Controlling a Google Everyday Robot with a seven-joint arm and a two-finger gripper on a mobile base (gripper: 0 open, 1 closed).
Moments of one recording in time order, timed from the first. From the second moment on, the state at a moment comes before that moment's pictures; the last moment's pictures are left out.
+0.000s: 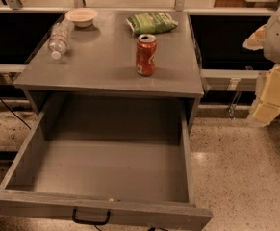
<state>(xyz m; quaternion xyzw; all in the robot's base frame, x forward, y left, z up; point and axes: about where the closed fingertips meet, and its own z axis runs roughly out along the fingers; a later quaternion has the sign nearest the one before) 0.438 -0.216 0.977 -0.60 0.78 -0.04 0.16</state>
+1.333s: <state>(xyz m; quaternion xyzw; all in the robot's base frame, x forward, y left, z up) 0.525 -0.175 0.932 -0.61 0.78 0.05 0.15</state>
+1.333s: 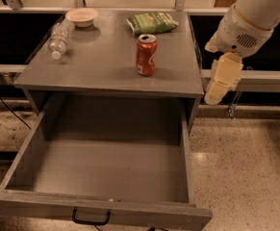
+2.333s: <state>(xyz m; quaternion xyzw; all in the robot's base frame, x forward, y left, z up) 0.559 -0.157 0.918 -0.60 0.74 0.24 0.21</state>
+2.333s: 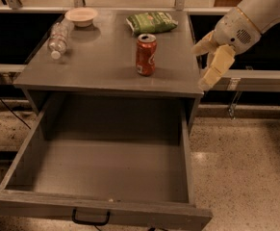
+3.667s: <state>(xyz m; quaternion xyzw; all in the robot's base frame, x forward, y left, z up) 0.627 -0.107 0.919 -0.56 0.71 0.31 0.28</state>
